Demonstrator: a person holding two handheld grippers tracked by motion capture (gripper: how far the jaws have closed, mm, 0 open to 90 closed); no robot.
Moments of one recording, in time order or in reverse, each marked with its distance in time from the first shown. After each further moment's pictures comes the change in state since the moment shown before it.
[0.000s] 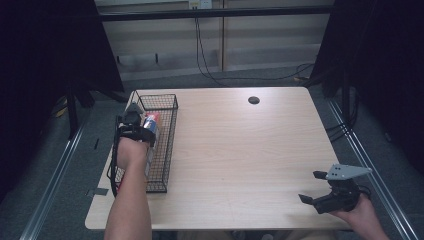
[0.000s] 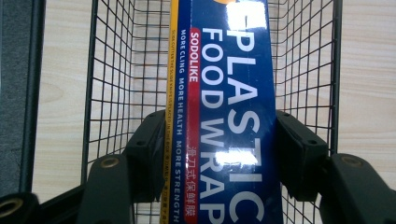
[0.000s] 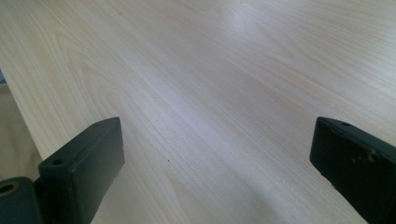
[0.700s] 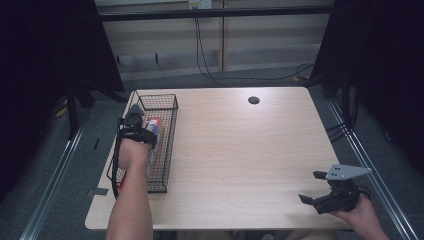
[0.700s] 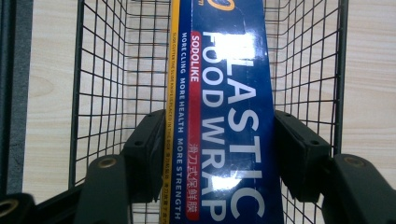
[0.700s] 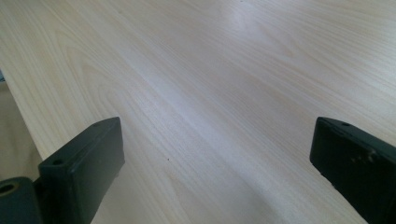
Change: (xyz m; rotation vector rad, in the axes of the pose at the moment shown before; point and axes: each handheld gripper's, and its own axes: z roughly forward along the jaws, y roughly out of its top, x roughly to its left) left arm -0.002 -0.002 0.006 0.016 -0.009 -0.013; right arm 0.000 0.000 0.000 0.004 -0.002 -0.008
